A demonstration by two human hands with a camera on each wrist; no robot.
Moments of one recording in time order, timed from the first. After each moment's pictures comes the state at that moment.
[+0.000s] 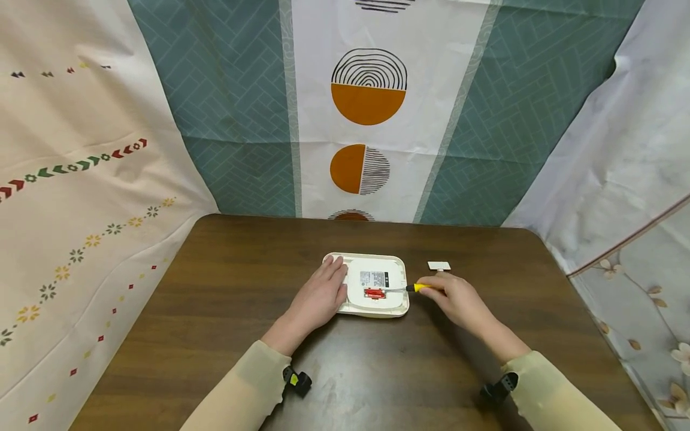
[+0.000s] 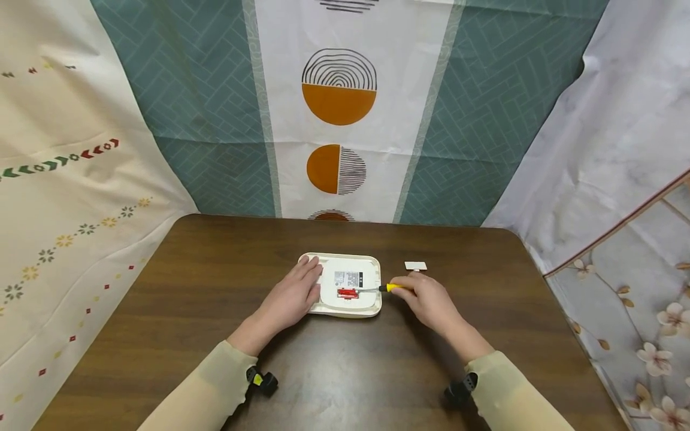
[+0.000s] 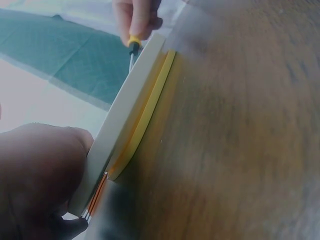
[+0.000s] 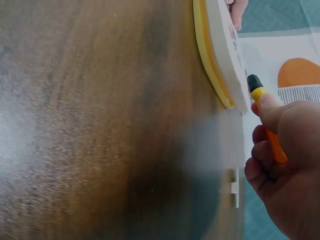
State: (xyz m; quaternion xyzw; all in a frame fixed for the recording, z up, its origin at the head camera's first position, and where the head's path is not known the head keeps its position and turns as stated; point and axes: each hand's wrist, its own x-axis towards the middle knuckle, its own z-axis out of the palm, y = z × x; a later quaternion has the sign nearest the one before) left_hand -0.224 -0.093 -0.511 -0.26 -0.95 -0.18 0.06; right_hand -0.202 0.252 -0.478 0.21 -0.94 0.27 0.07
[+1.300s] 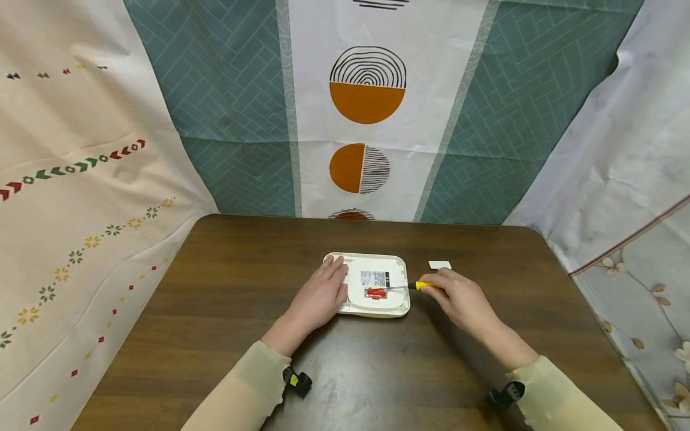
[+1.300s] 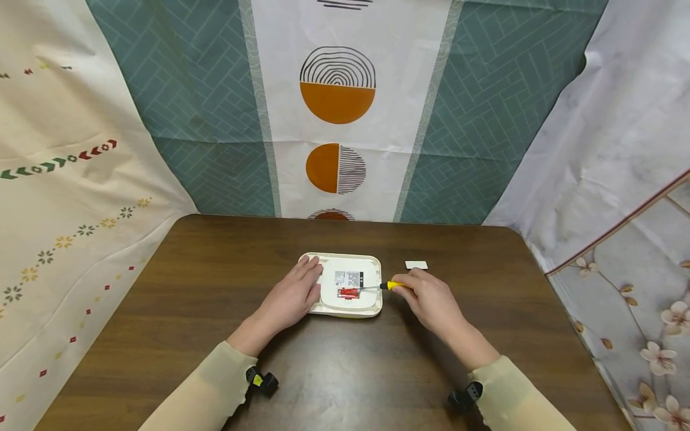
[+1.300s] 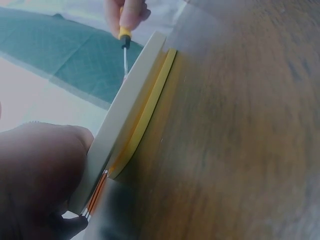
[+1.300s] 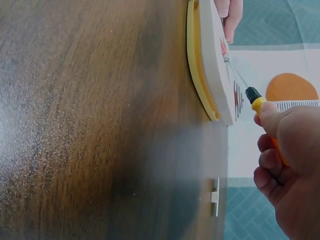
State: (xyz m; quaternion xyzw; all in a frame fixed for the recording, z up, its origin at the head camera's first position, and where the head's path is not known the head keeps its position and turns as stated) left_hand -0.225 -0.092 -0.510 -0.26 -0.95 -0.18 0.07; right_hand -0.193 0.251 -0.471 0.24 -0.94 0.21 0.15
